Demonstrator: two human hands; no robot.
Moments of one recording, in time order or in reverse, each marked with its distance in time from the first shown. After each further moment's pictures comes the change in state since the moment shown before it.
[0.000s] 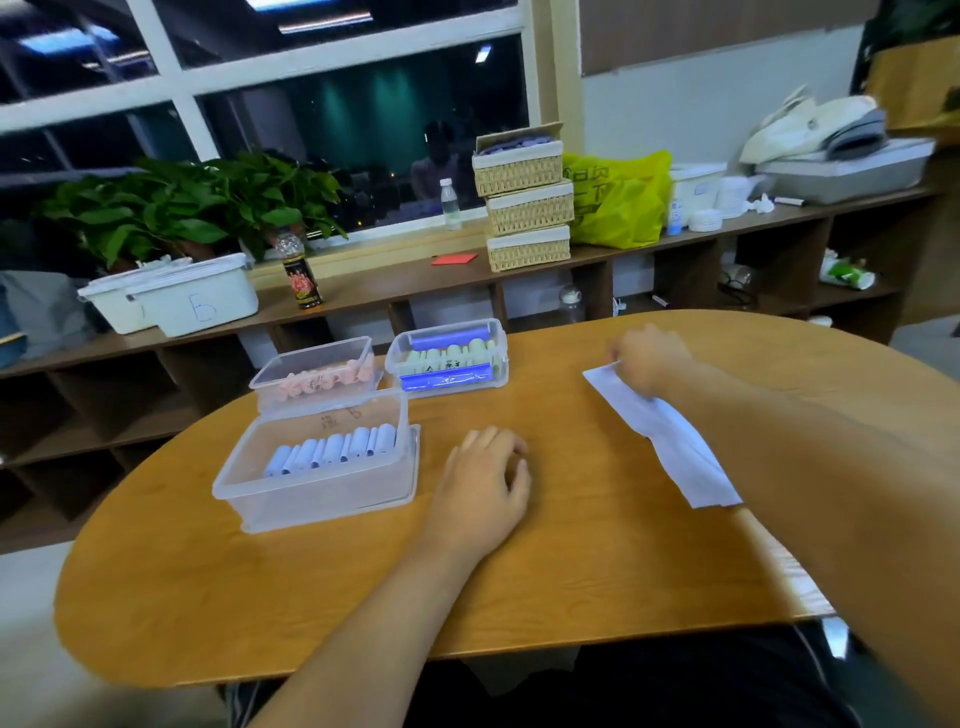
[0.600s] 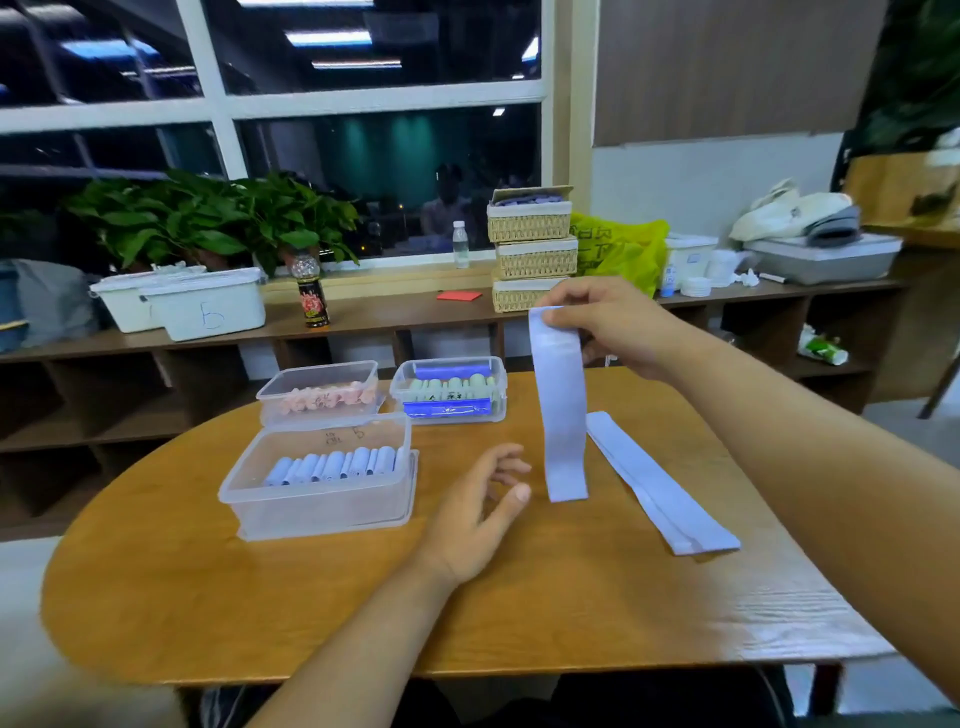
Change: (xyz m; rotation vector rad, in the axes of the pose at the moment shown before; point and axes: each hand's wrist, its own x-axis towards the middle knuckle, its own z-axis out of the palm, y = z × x) left_hand -0.012 0.009 -0.022 -0.646 -0.045 -0.095; right_hand -0.071 -0.099 -0.158 1.113 -0.062 -0.325
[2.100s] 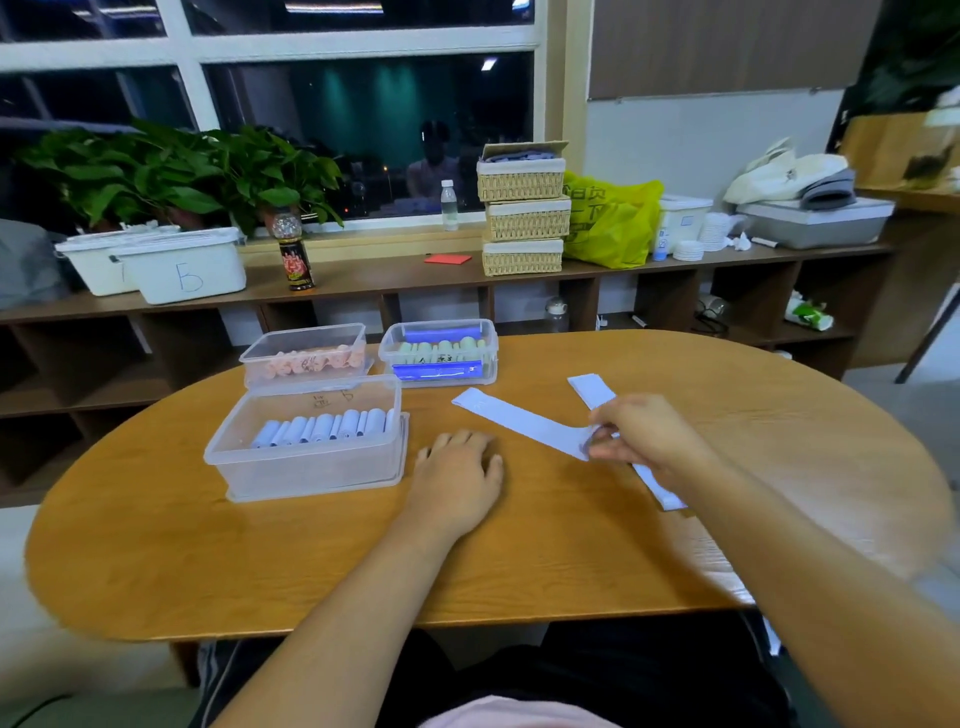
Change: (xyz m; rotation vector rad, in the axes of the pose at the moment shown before) left_hand 0.017 -0.026 0.003 0.814 -0.101 -0.244; right_hand -0.094 0.124 0.036 0.246 0.368 0.600
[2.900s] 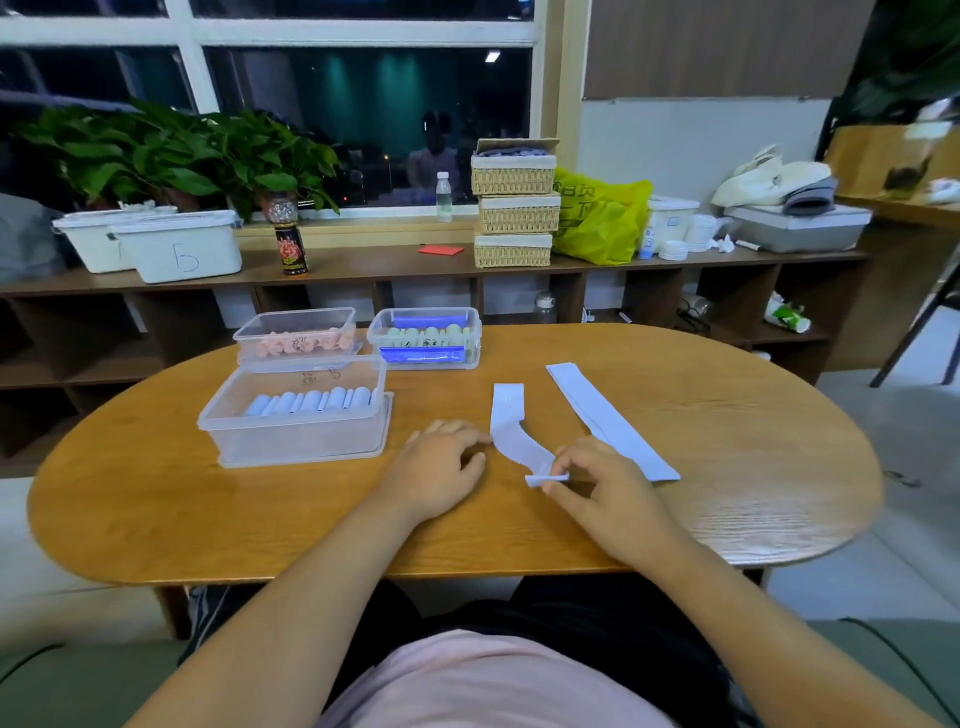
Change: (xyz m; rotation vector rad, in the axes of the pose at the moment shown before) left_hand -0.022 0.004 -0.007 -0.073 -0.088 0.147; right_hand -0.093 0.069 -0.008 -0.603 -0.090 -0.704
